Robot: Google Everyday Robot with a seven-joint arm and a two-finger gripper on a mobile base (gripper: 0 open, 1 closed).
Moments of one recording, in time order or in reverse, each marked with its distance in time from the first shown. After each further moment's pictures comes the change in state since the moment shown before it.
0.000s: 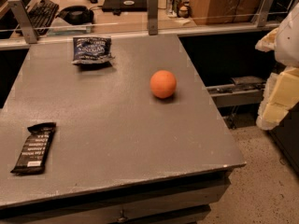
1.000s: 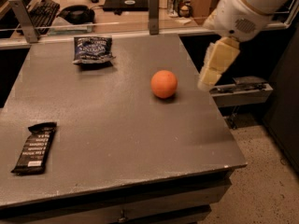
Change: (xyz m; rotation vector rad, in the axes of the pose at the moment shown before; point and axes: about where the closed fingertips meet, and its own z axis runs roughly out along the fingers) arm -0.104 -0.065 0.036 -0.010 -0.180 -0.066
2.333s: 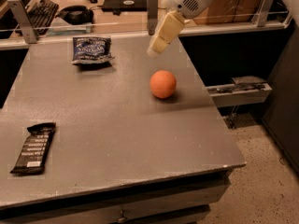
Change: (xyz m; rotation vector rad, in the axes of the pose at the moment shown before) arm -0.115 -0.073 0.043 0.005 -0.285 -0.003
